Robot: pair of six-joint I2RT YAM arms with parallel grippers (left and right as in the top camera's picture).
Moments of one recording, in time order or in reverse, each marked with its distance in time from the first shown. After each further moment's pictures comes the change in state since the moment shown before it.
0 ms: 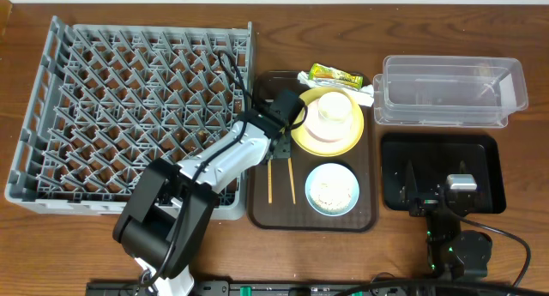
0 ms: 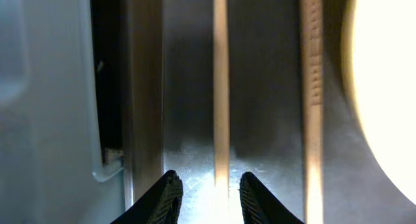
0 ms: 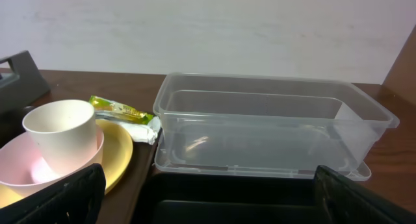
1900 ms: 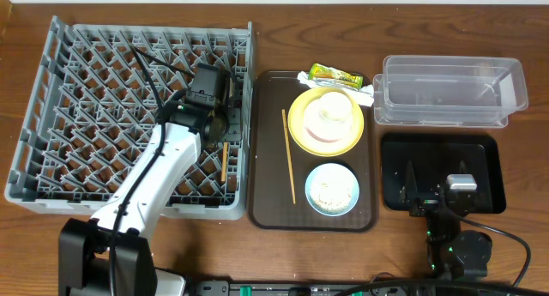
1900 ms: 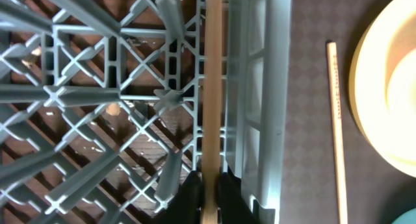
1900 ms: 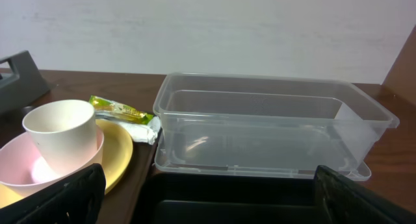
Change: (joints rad) left arm 0.311 -0.296 -0.020 -0.097 0.166 0.288; right arm 0.000 0.000 0.000 0.000 0.000 0.000
